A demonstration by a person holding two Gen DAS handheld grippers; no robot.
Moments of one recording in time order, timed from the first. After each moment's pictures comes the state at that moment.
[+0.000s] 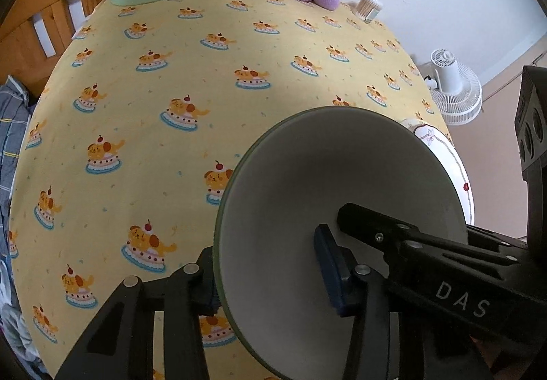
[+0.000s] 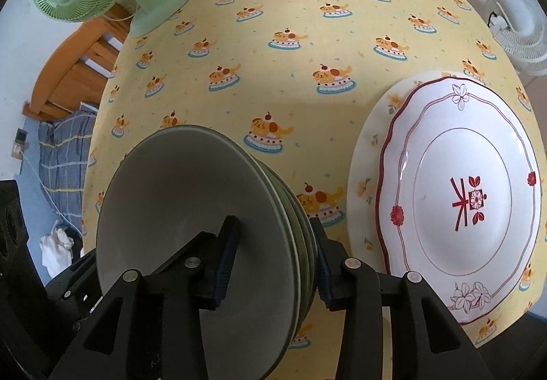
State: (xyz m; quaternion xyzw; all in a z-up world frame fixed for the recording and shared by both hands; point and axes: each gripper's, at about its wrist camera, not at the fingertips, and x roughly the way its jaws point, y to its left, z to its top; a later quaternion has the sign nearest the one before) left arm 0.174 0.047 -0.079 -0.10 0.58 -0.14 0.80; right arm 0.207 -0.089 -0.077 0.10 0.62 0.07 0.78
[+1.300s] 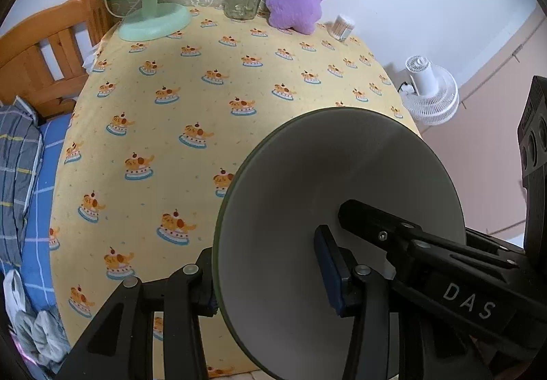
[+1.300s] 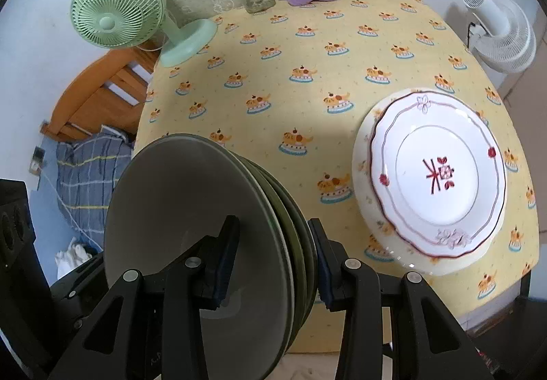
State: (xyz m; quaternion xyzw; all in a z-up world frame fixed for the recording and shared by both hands) left arm 0.138 0.056 -0.009 -0.09 0.55 -0.15 0.82; right arm 0.158 -0.080 -0.001 0.13 0.57 0.07 0.81
